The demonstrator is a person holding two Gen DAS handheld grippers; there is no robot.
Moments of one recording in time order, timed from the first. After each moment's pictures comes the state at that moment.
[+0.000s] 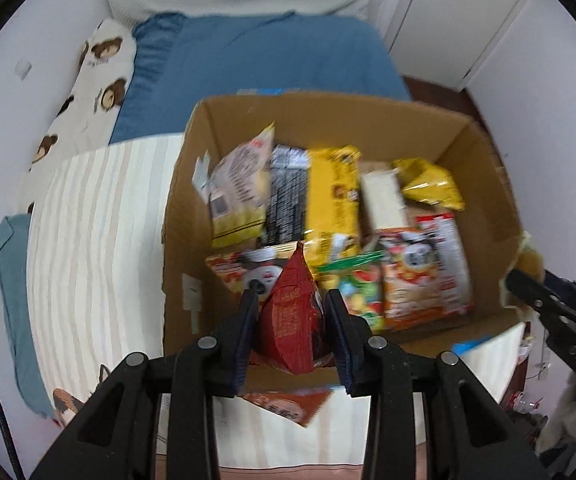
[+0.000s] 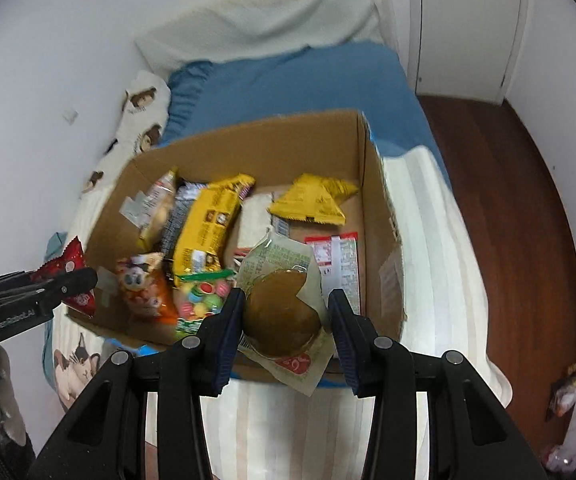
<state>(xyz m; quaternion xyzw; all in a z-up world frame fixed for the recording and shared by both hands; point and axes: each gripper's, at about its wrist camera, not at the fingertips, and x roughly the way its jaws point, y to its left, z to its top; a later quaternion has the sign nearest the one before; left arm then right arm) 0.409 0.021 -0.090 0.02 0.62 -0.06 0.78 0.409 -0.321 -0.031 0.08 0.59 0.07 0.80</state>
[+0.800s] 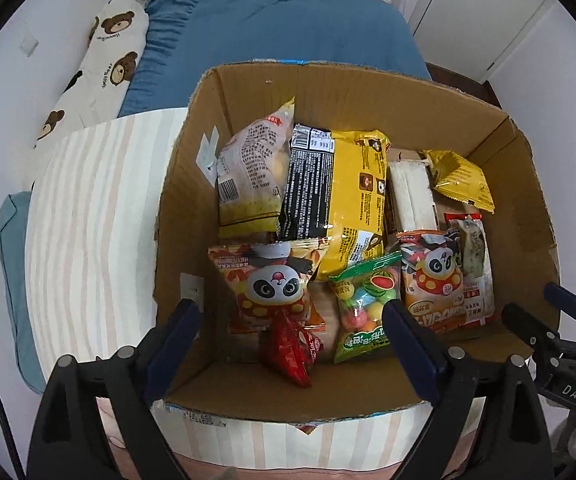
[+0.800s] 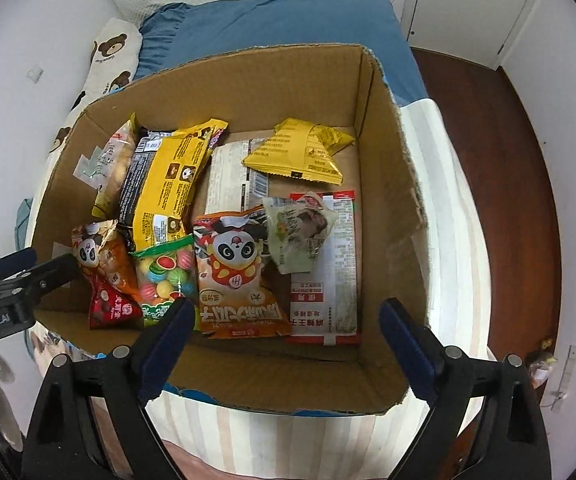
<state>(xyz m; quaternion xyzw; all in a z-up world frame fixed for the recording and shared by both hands) 0.422 0.024 -0.108 0.01 0.65 -0.03 0.76 0.423 -0.306 -0.066 0.05 0.66 0.04 0.75</state>
